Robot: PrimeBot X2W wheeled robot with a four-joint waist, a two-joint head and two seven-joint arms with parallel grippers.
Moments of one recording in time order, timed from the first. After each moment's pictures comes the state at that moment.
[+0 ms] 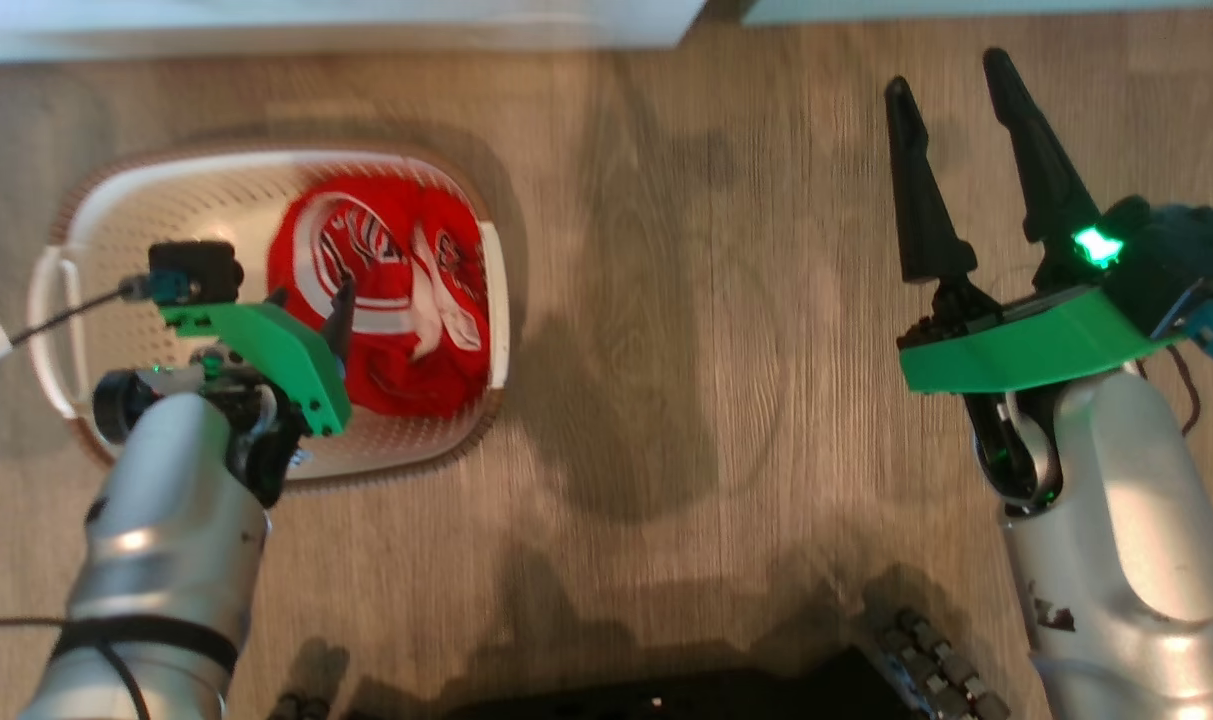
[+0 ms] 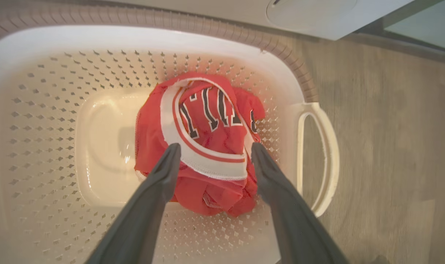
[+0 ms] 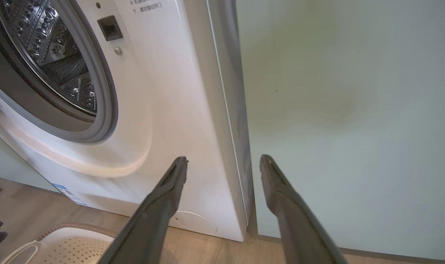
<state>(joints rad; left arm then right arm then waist) -0.72 0.12 -0.15 0.96 -0.40 -0.13 0.01 -0.44 -0.06 0.10 0.06 0.22 0.13 -0.21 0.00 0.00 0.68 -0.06</state>
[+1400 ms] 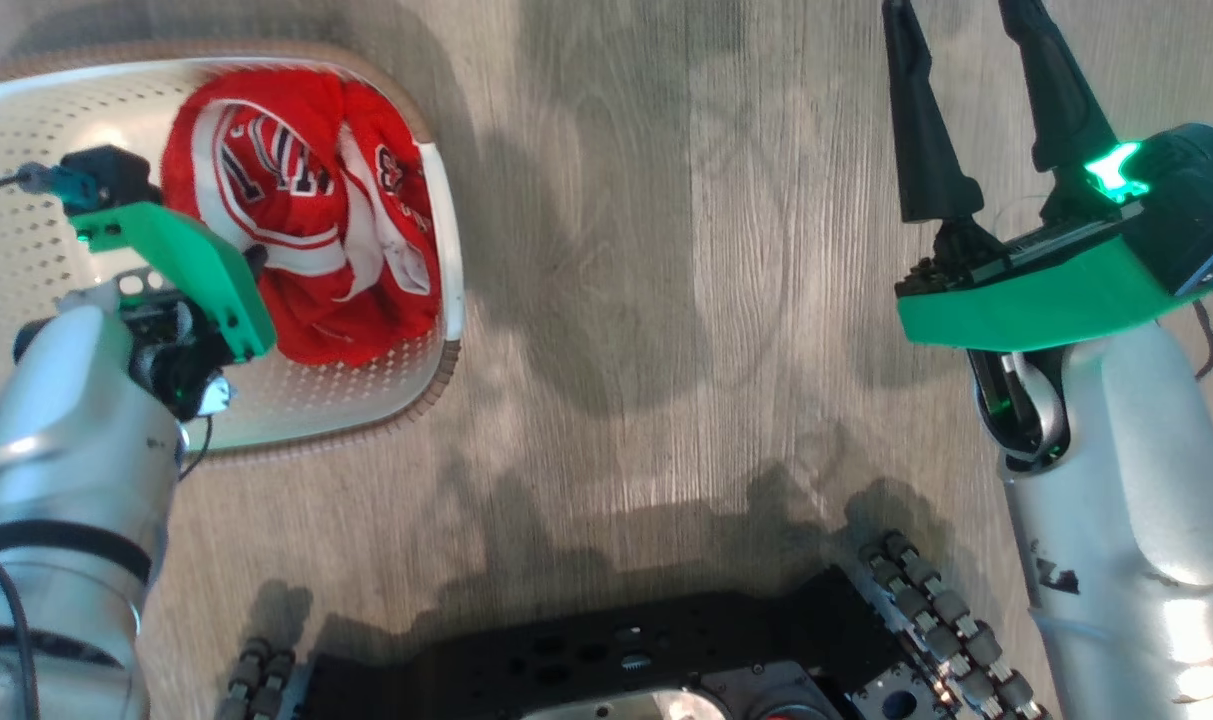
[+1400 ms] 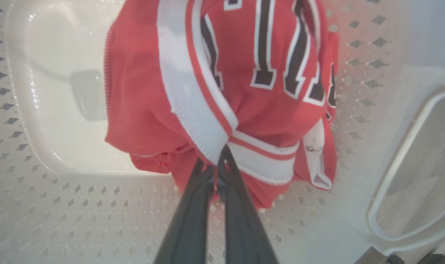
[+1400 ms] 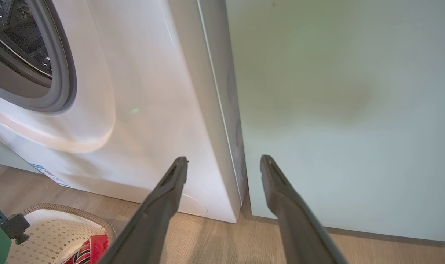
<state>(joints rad) -0.95 0.24 -0.39 1.17 -0.75 -0.13 0.21 -0.52 -0.06 0.12 0.02 0.22 0.13 -0.21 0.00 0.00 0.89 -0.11</state>
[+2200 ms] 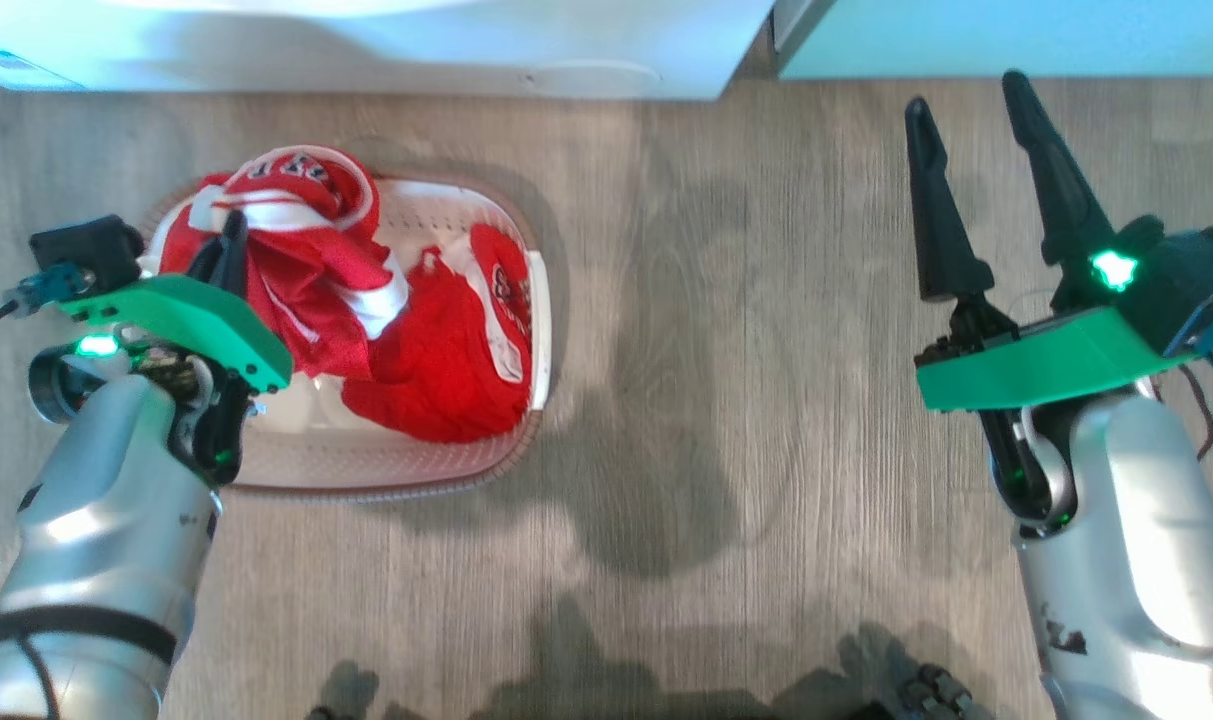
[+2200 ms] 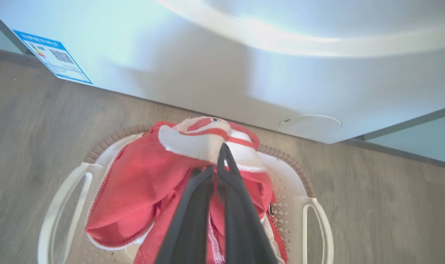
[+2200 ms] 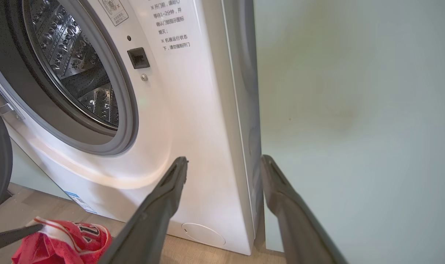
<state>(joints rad) -0.76 0.24 -0.38 0.94 -0.76 -0.06 -0.25 -0.39 -0.06 0.07 0.04 0.21 0.13 -0.19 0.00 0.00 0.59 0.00</state>
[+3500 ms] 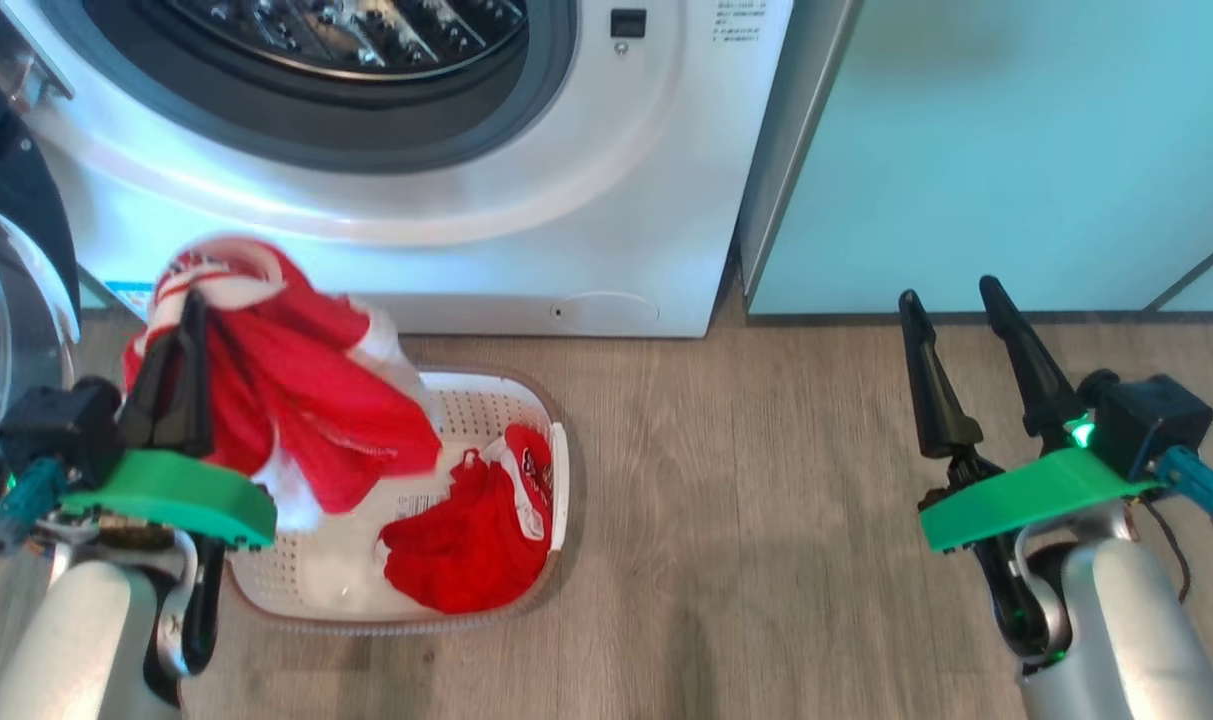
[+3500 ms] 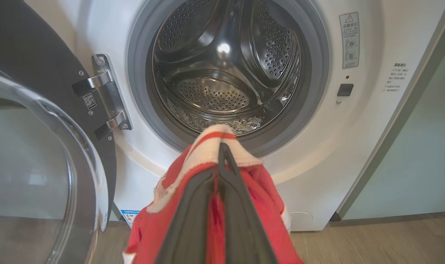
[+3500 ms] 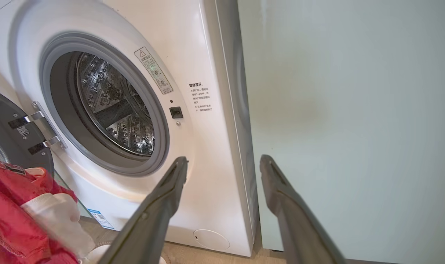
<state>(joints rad) -0.20 0.36 -0.20 0.04 -0.42 0.18 -0.17 -0.16 -0.06 0.03 0.09 0.26 0.13 -0.16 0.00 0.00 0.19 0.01</state>
